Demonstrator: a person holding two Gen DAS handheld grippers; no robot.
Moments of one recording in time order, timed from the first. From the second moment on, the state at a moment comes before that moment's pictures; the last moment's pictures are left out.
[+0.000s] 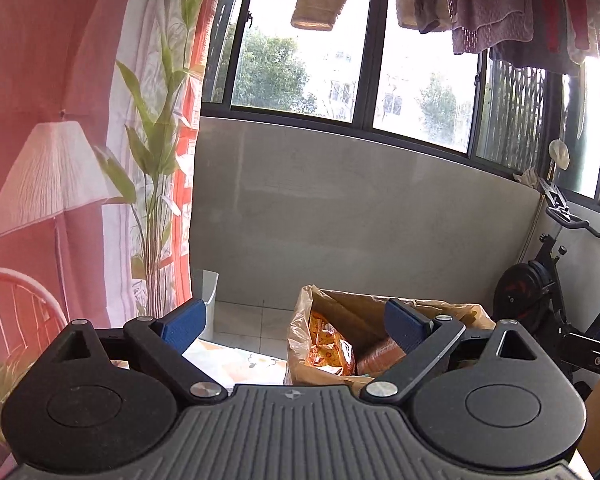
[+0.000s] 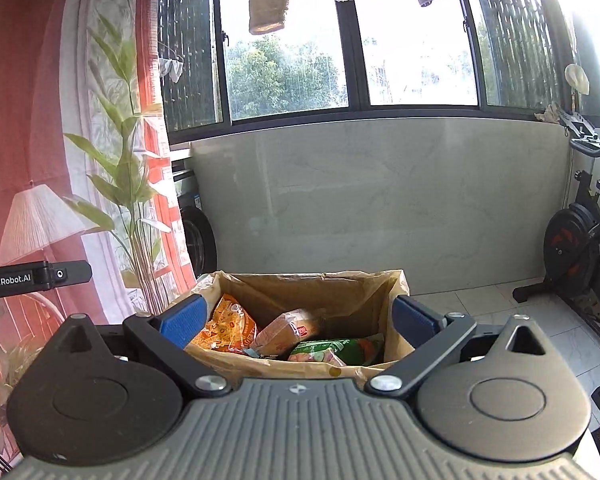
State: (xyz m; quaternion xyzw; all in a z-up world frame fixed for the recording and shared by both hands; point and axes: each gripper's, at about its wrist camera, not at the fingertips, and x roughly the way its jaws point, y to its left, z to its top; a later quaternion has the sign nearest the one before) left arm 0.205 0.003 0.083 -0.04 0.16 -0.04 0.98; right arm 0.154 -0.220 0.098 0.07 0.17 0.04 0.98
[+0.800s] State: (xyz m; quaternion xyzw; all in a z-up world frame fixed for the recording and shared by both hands) left arm 0.160 -0.016 0.097 0.02 0.14 0.00 0.99; right arm 0.126 -0.208 0.101 0.07 0.16 0.04 0.98
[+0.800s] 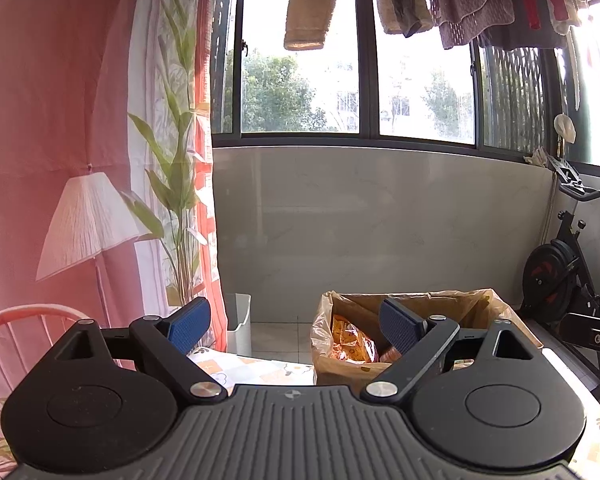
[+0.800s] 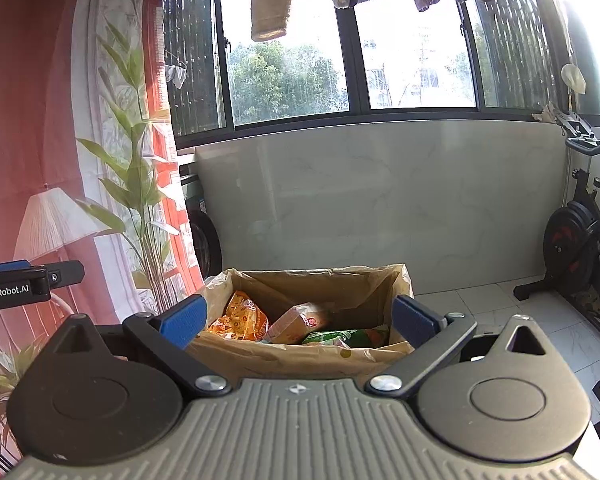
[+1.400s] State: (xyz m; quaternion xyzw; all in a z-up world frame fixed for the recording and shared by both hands) left arm 0.156 -0.015 0.096 0.02 0.15 -0.01 0.99; right arm 0.120 -0.205 0.099 0.07 0.16 0.04 0.98
